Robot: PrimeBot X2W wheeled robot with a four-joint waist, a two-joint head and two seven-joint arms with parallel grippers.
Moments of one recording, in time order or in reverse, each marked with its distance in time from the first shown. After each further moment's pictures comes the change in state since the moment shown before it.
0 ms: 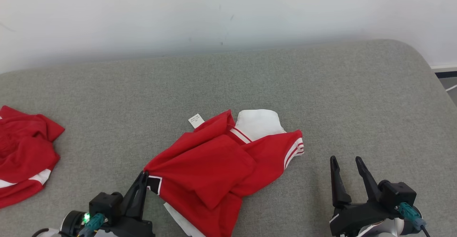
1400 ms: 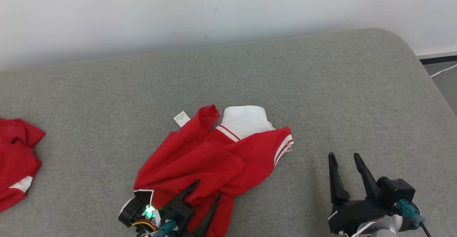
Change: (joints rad) left arm -0.077 -0.042 -0.282 0.066 0.210 -0.037 0.030; right arm -0.016 -0.004 0.011 0.006 0.008 0.000 0.000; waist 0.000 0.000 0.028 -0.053
